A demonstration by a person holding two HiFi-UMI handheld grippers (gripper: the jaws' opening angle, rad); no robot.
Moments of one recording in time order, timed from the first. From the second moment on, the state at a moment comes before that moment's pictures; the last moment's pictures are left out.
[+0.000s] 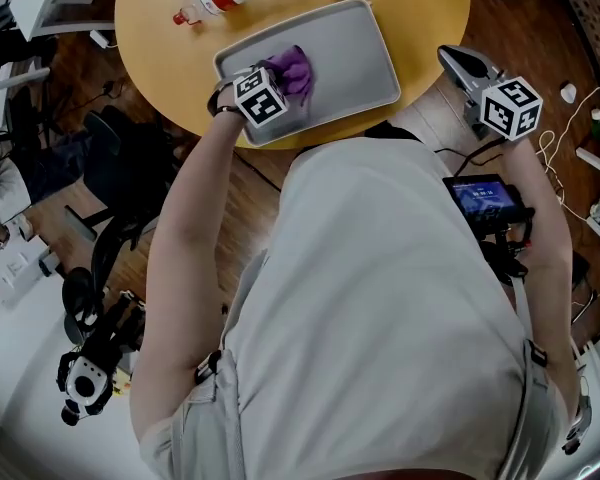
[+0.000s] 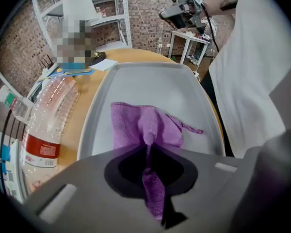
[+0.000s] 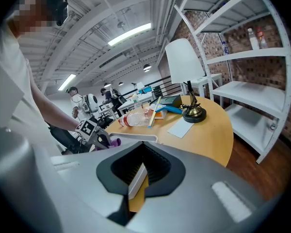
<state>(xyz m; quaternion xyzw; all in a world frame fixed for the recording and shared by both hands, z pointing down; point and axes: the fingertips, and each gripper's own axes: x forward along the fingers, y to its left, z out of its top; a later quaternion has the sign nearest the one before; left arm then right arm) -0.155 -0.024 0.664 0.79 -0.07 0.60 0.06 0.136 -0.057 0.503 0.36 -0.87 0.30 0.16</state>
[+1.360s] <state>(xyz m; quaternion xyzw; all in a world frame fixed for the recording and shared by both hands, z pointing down) -0.113 -0.098 0.667 0.76 -0.11 0.64 -0.01 0.156 -0.049 0.519 0.38 -0.85 0.32 0.15</state>
